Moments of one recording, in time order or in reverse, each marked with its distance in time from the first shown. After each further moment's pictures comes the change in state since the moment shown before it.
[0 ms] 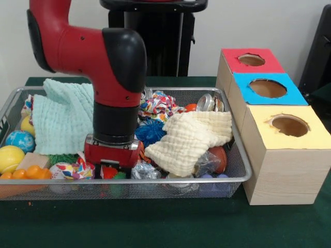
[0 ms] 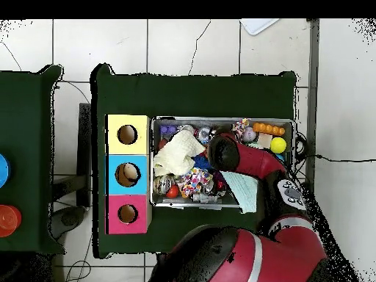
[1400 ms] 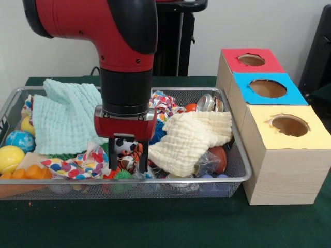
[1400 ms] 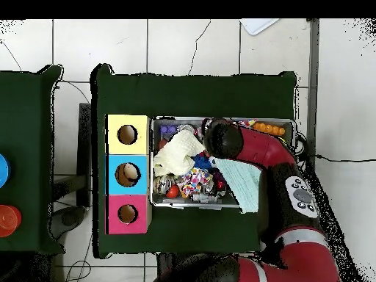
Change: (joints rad) arm 0.005 -0.164 0.066 0.013 0.018 0.269 0.000
